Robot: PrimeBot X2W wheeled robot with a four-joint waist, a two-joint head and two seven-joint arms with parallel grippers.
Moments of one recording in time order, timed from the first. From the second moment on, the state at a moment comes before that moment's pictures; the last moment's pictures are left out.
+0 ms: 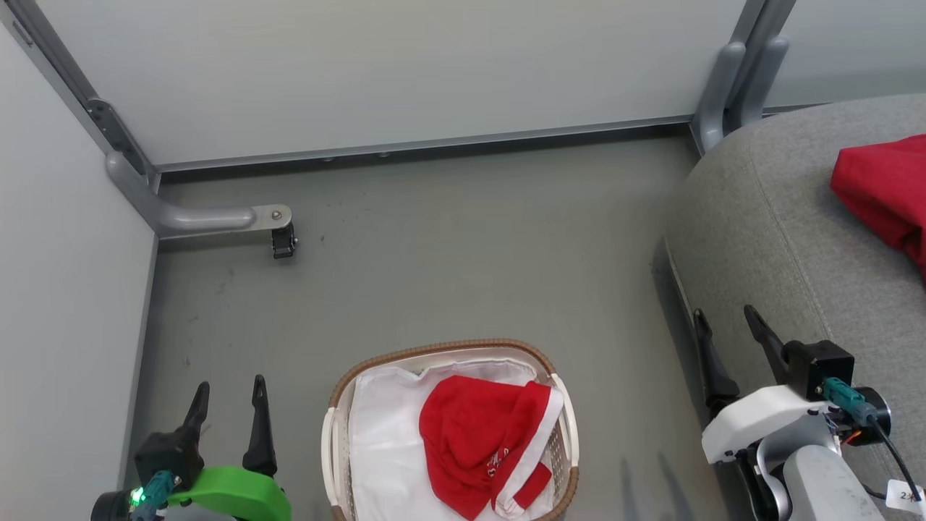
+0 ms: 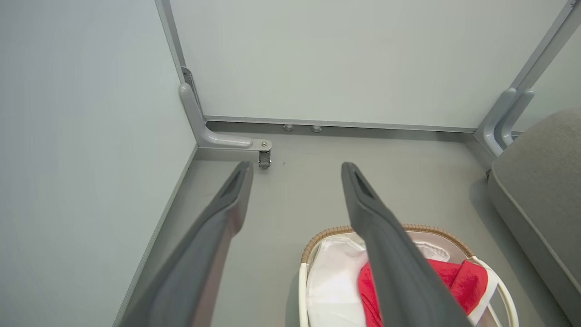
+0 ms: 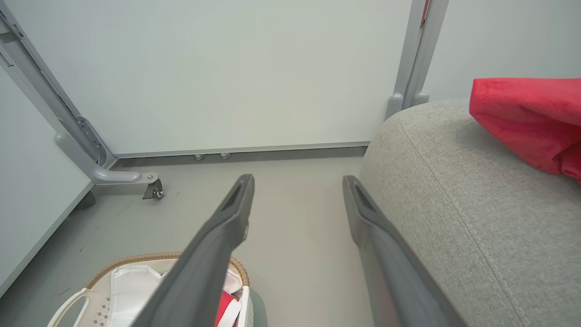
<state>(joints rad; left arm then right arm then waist) -0.08 0.05 0.01 0.43 -0.17 -0.11 -0.26 -0.22 -0.06 -0.03 0.44 0.15 0.13 -0.26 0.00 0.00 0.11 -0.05</state>
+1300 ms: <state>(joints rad) -0.45 0.06 -0.46 0.69 -0.29 -0.13 -0.26 -0.41 -0.05 0.09 0.31 0.18 0.13 -0.26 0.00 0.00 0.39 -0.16</state>
